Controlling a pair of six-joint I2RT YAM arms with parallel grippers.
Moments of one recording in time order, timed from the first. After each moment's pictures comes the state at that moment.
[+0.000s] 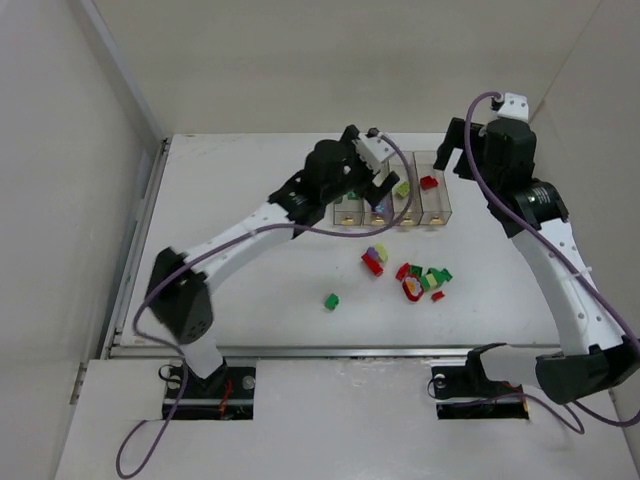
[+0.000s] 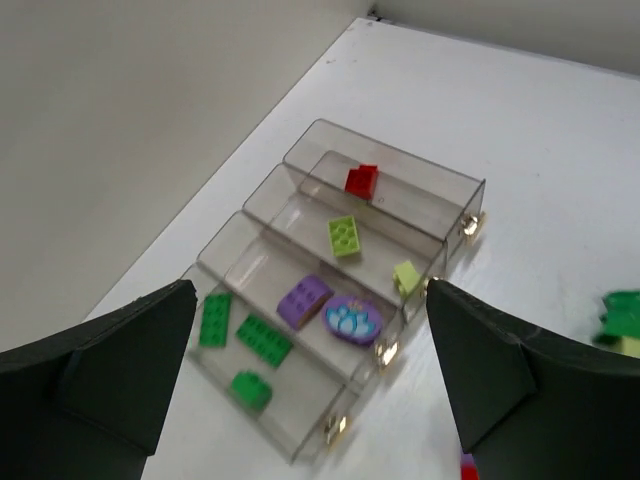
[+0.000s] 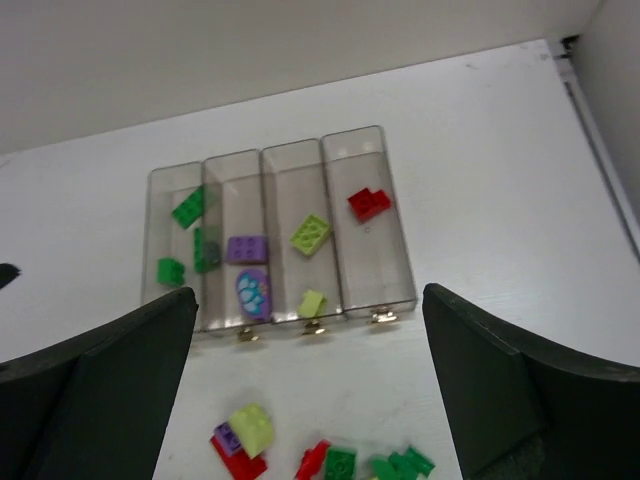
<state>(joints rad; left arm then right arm) -0.77 1.80 1.54 0.09 0.12 0.26 0.22 1.26 1.46 -0.55 0.29 0.29</state>
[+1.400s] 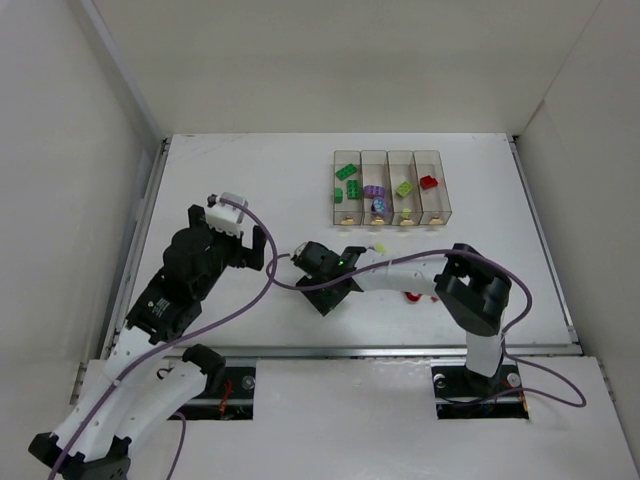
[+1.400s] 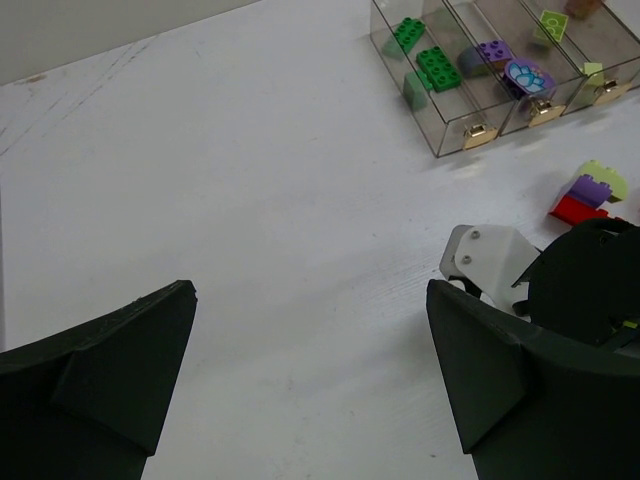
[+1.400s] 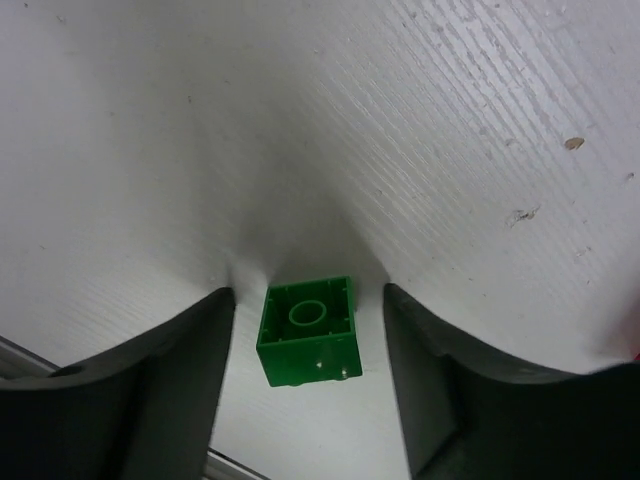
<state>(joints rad) -0.52 0.64 0.84 -0.48 -0.18 0.02 1.05 1.90 1.27 -0.57 0.11 0.25</state>
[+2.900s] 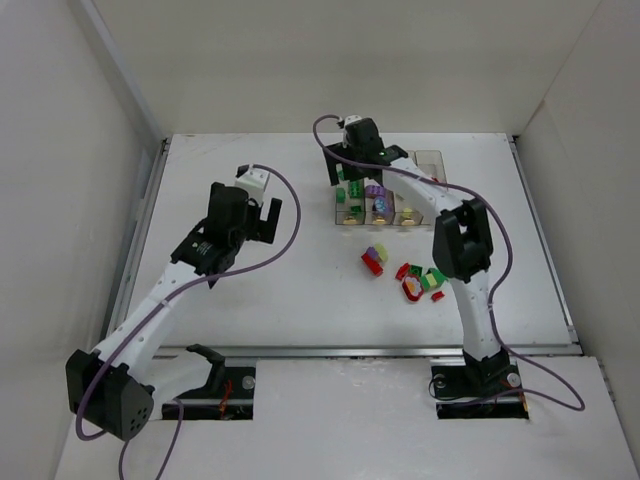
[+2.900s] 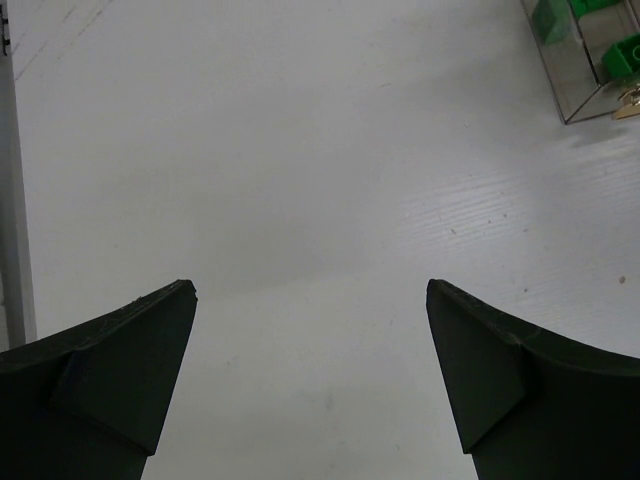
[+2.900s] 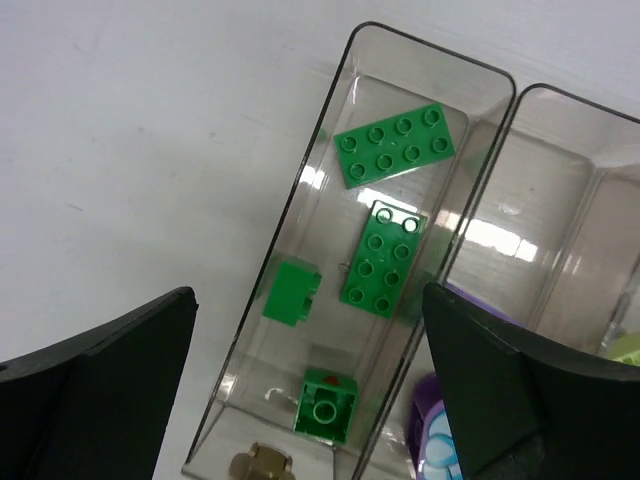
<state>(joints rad) -0.44 1.06 0.91 -0.38 -0.27 0.04 0.50 2.30 2.08 -0.49 0.09 0.11</state>
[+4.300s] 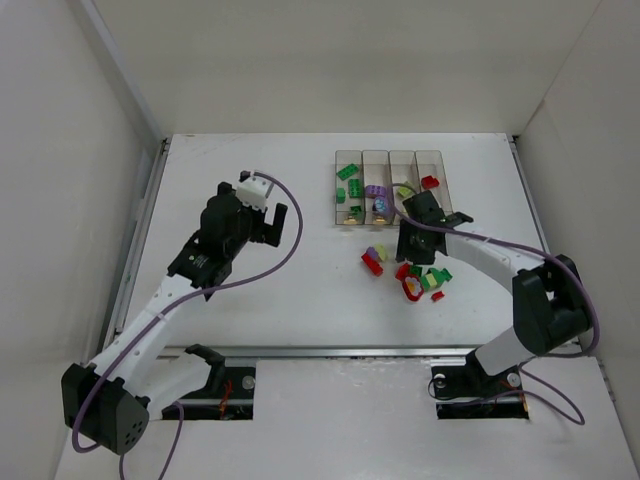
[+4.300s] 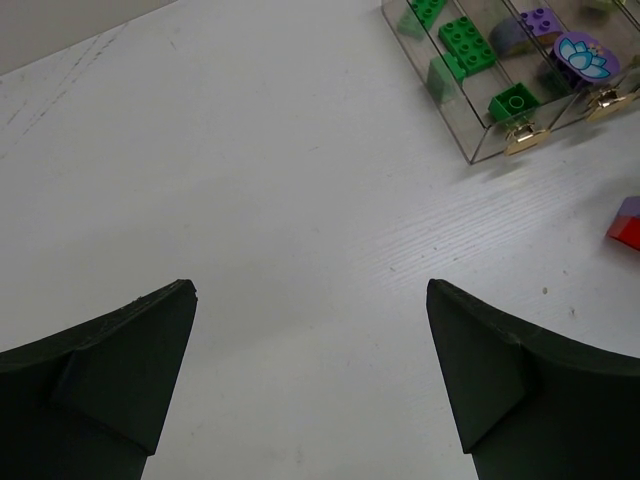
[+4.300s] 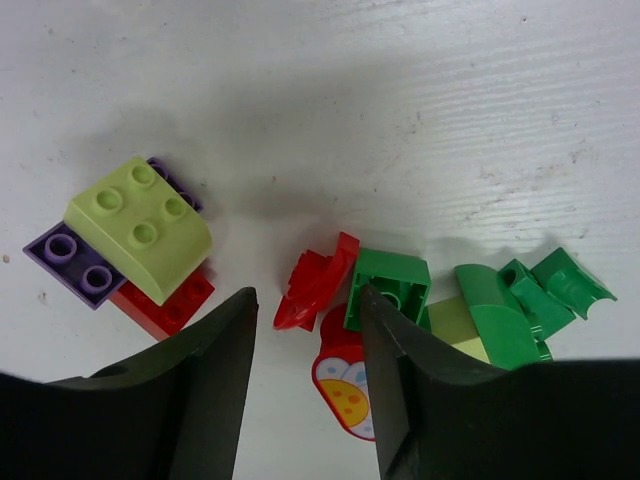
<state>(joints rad) -0.44 0.99 0.83 -0.21 -0.10 0.09 0.42 1.53 0.98 -0.57 0.12 0.55</state>
